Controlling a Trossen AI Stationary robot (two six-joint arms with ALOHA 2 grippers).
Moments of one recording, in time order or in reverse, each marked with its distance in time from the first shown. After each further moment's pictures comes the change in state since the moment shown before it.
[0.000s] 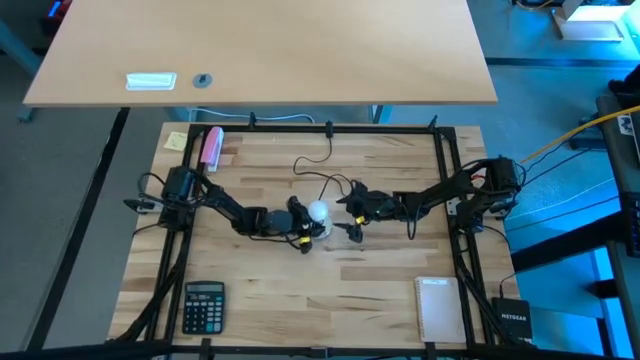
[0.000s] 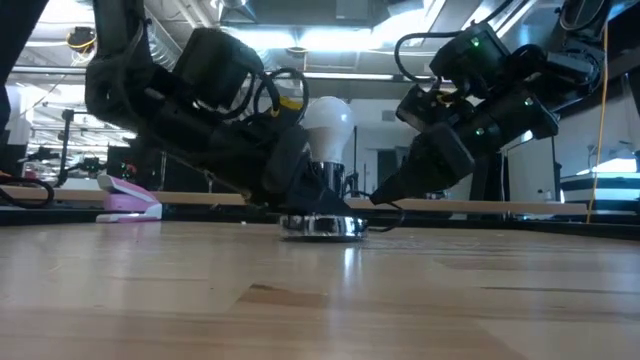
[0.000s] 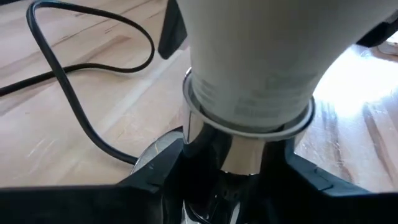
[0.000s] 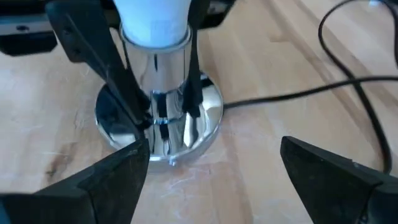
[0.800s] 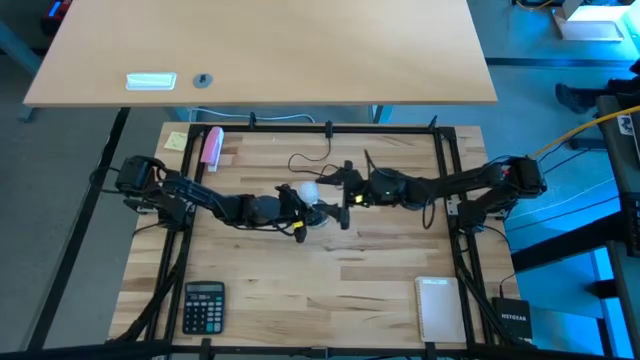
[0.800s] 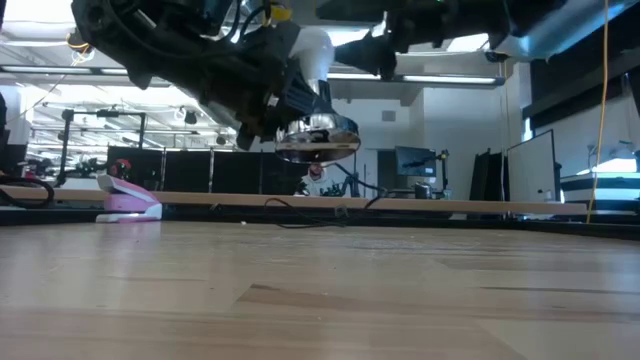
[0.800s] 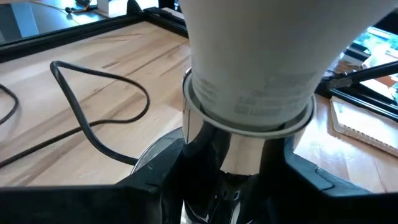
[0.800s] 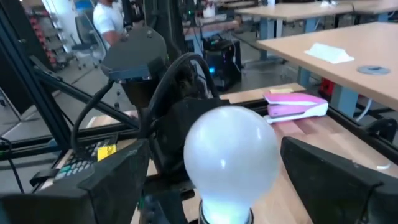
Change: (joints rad) left arm 0.009 -0.364 0.000 -0.280 -0.019 -0.117; right arm 0.000 -0.202 0.292 -0.051 -0.061 0.093
